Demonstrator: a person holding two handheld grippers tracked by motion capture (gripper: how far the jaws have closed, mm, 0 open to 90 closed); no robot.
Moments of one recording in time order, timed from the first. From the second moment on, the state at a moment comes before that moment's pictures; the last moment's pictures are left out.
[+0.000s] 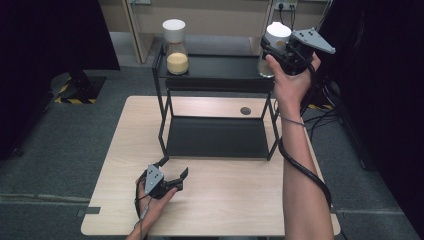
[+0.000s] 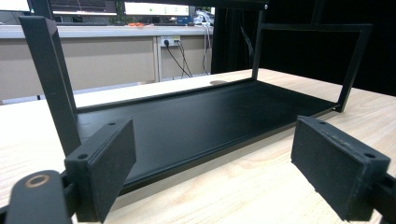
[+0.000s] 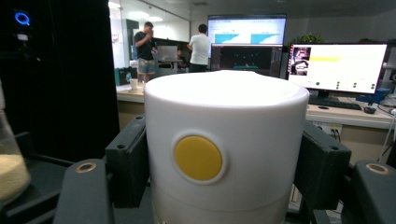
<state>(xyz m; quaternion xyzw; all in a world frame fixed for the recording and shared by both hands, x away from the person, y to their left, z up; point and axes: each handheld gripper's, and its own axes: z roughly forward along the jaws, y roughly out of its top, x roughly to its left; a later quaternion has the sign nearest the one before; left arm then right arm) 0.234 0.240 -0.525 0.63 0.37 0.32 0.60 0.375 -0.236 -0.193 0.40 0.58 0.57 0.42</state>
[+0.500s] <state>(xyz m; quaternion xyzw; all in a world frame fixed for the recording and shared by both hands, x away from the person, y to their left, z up) 0.234 0.239 -0.524 0.64 0.36 0.32 0.60 0.405 -0.234 -0.185 0.43 0.58 0.55 0.42</state>
